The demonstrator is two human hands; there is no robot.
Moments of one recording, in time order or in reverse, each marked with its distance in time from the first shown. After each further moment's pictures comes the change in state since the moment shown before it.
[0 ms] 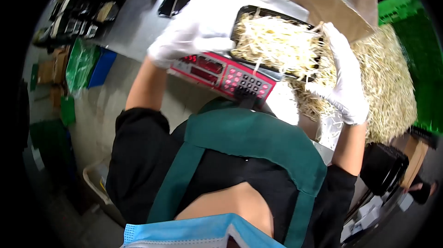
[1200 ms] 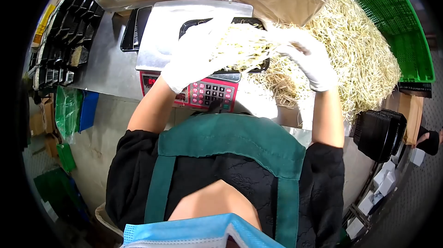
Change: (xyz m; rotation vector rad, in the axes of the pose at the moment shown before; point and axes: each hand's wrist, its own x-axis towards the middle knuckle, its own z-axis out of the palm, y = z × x) left_hand 0.063 0.012 0.085 0.379 0.151 0.311; right_hand -0.027 0.019 -0.005 0.716 0.153 0.604
